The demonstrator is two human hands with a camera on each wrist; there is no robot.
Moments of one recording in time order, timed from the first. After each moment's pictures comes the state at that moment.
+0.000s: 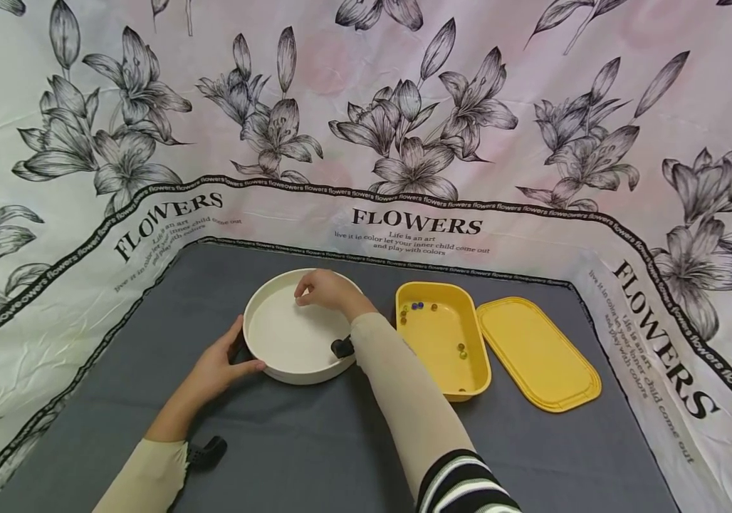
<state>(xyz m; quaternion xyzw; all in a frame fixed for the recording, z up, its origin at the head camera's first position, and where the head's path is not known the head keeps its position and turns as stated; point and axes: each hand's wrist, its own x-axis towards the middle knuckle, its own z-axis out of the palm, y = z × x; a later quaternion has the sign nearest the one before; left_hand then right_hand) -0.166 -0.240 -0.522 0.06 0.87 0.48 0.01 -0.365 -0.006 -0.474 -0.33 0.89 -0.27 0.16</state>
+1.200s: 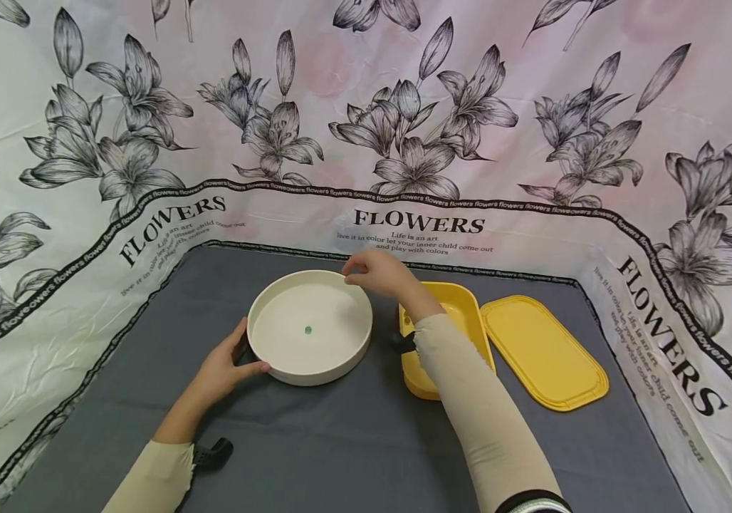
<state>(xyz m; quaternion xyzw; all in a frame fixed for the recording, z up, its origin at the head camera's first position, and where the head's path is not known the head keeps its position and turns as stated) -0.166 -0.237 -0.522 0.05 0.87 0.49 0.00 -0.342 0.094 -0.401 -0.30 0.90 -0.31 0.09</state>
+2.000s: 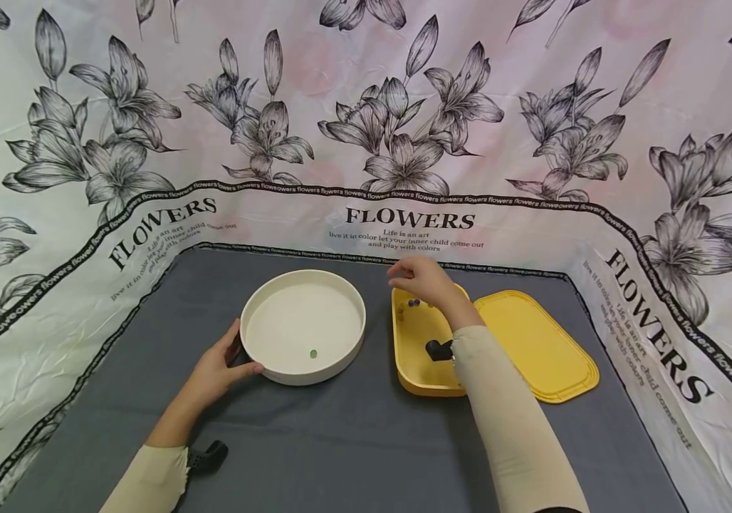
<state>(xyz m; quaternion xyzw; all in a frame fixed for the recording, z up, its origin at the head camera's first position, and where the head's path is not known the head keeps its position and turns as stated) -0.166 -0.238 -0.524 0.05 0.87 0.50 0.00 -0.338 0.190 -0.429 -0.22 0.91 -0.35 0.06</state>
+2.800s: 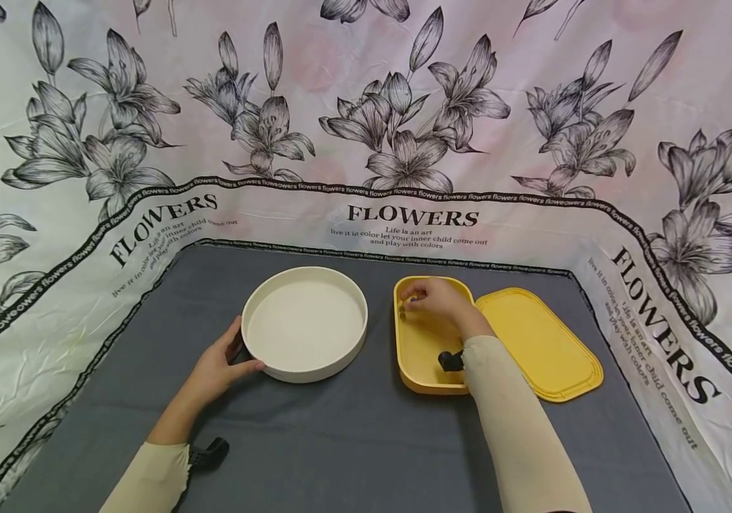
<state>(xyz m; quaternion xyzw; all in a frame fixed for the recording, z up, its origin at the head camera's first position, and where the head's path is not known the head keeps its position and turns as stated) -0.168 -0.235 -0.523 0.05 0.87 0.50 0.00 -0.350 0.220 -0.478 -0.21 0.91 -0.34 0.14</state>
